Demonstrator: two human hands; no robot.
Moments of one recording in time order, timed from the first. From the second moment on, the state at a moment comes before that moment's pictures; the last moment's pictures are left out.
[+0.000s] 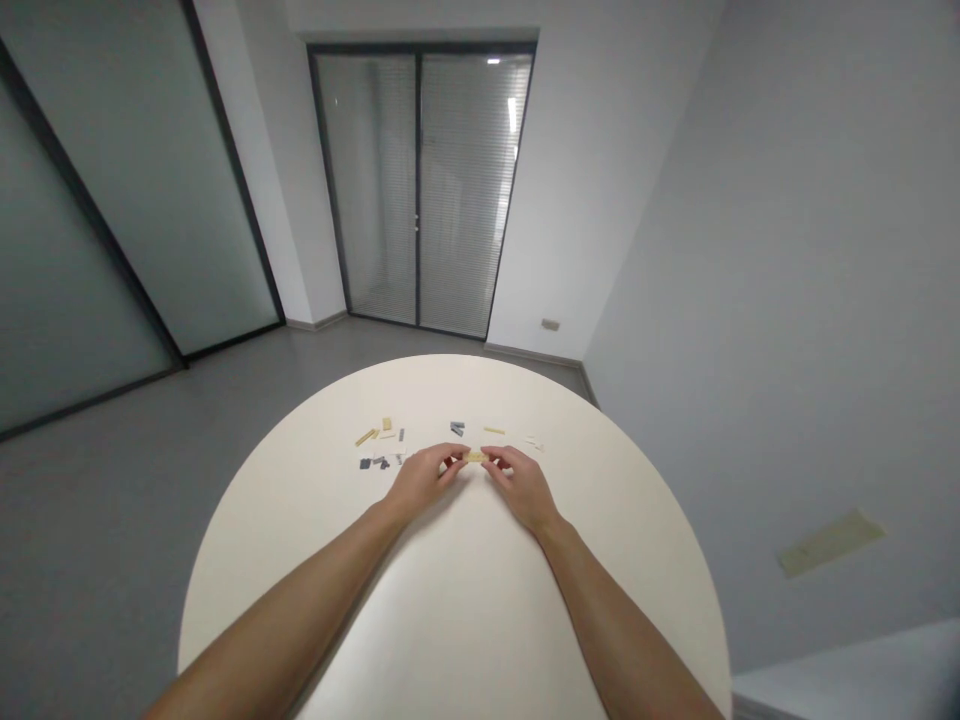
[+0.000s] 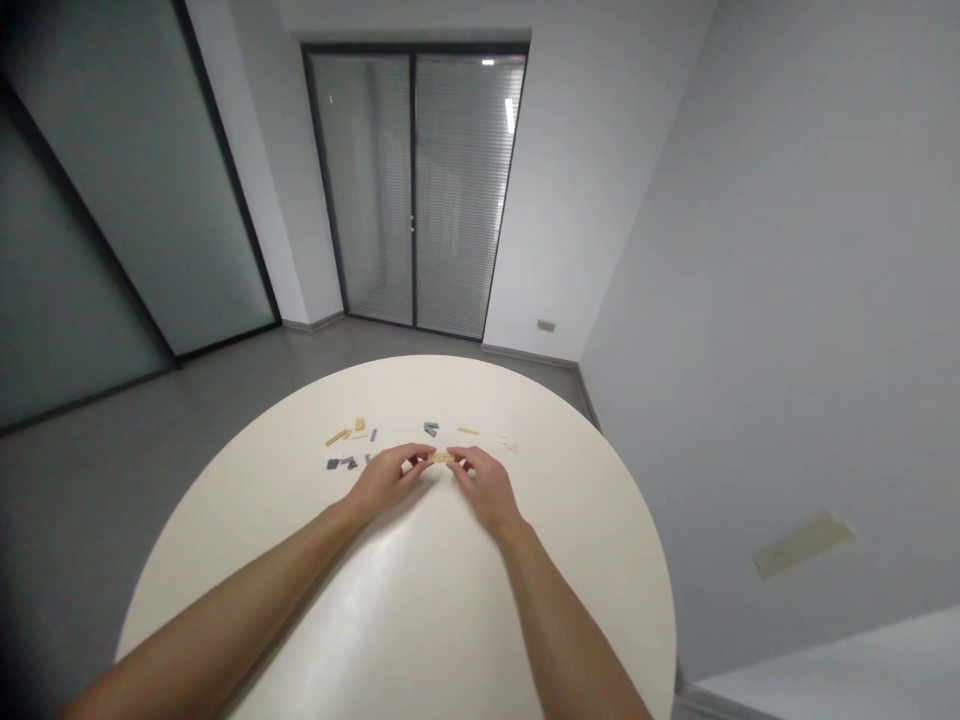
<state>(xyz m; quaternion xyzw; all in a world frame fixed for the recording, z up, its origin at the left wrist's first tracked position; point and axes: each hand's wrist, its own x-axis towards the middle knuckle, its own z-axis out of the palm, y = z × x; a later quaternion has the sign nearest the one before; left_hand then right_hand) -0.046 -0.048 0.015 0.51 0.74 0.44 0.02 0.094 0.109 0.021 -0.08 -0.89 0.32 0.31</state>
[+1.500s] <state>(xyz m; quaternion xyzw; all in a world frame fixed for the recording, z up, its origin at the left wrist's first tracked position) -0.037 -0.054 0.016 0.49 0.75 0.44 0.04 0.099 0.103 0.022 -0.08 -0.91 0.29 0.27</state>
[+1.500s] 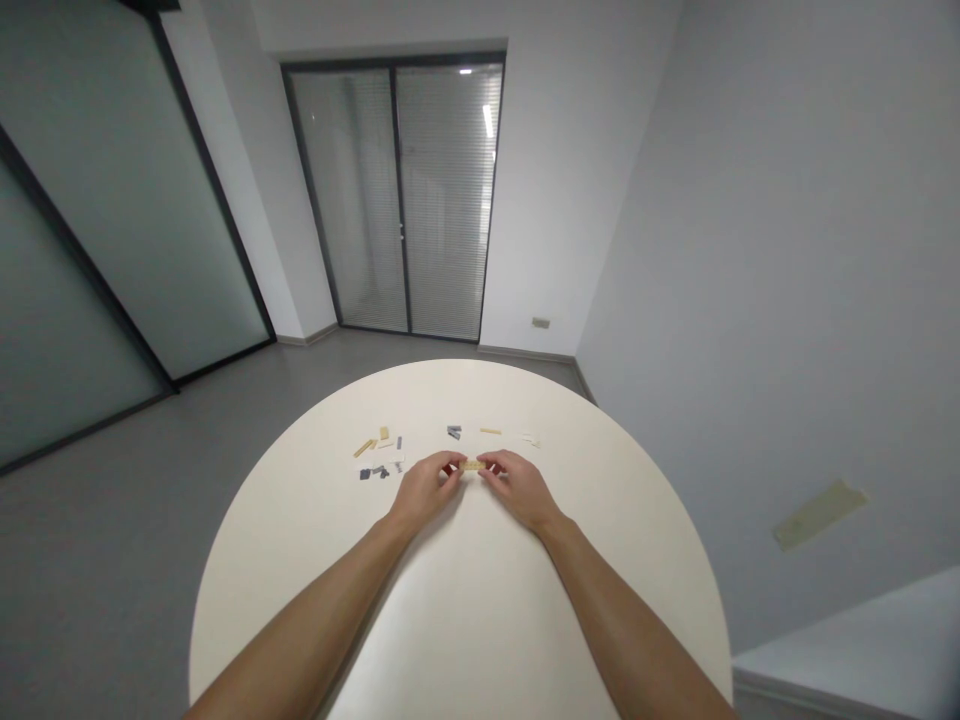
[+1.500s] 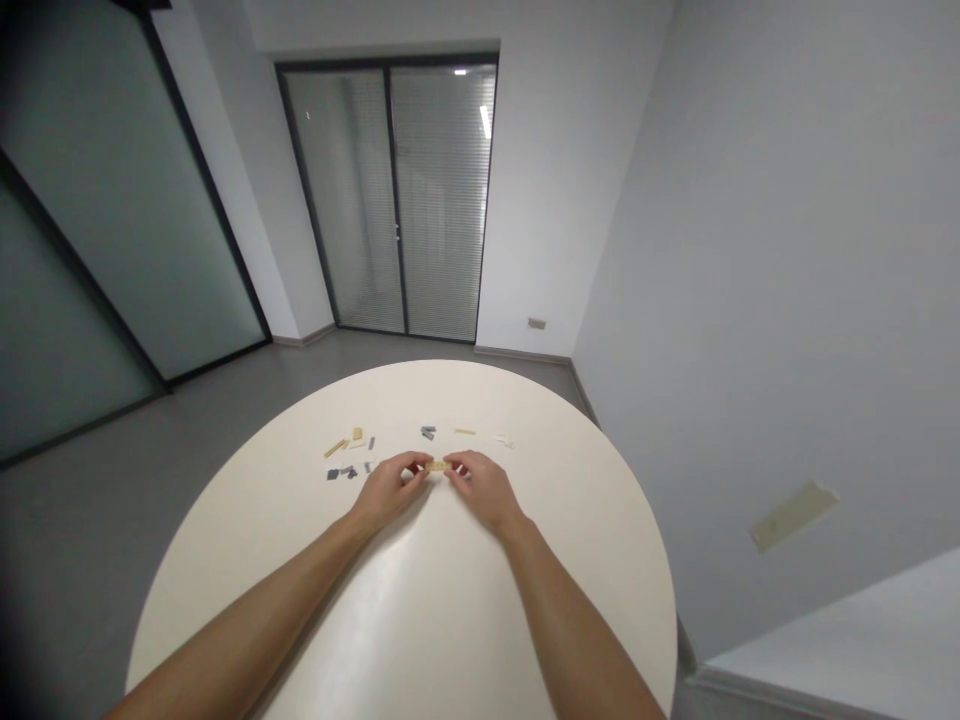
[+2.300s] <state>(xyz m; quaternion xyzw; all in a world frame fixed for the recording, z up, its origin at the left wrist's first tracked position) -0.035 -0.055 0.020 0.48 0.76 0.44 0.05 0.099 0.102 0.023 -0.11 -0.90 0.32 0.27</state>
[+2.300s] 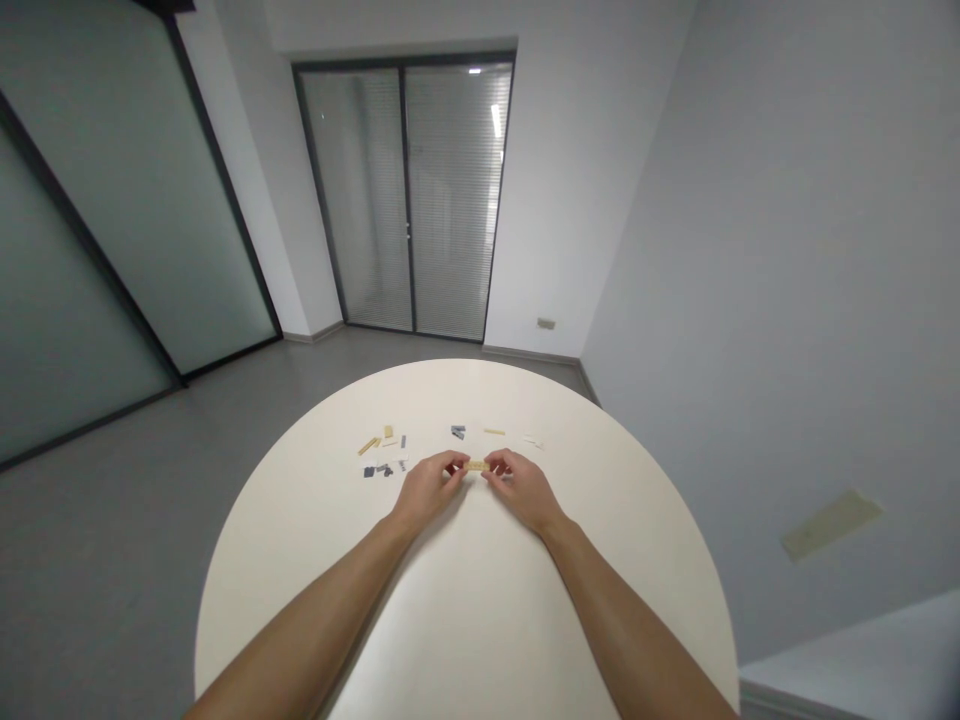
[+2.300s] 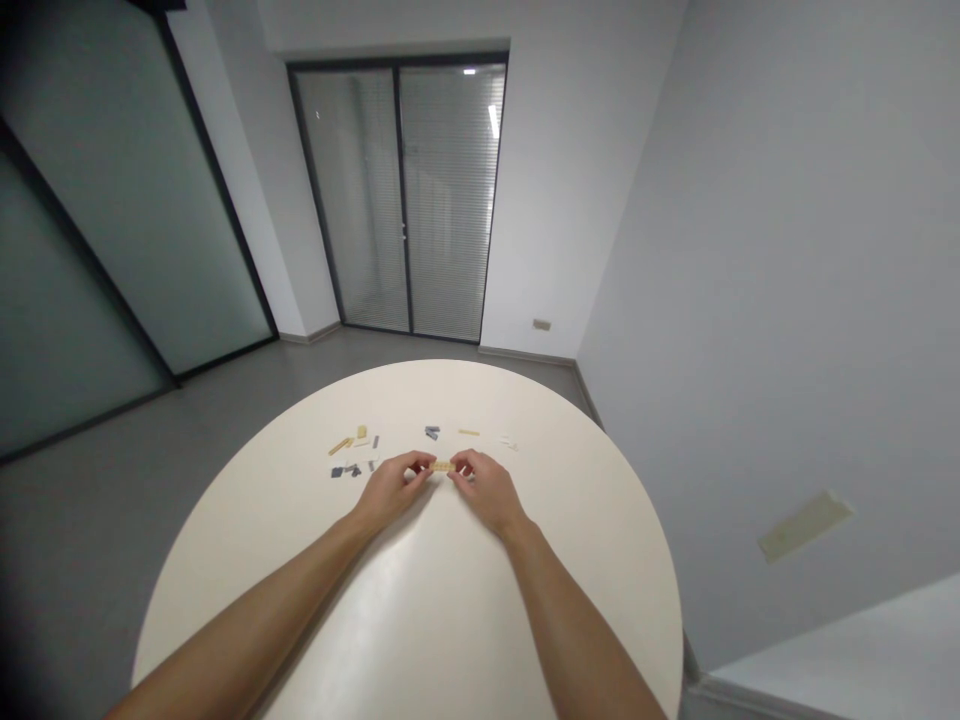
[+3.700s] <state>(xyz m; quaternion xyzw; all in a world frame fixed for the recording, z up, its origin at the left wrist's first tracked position) -0.029 -0.056 0.027 0.48 0.78 0.40 0.05 0.097 0.098 0.024 -0.08 -0.90 0.31 0.28</state>
